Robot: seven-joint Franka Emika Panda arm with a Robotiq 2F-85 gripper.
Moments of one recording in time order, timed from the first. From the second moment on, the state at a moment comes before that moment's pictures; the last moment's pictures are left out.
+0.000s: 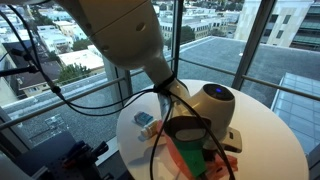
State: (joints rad) arm -0.48 0.49 -0.12 -2.18 0.17 2.72 -0.29
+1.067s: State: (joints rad) arm -0.50 0.32 -0.05 -2.20 0.35 2.74 -0.44
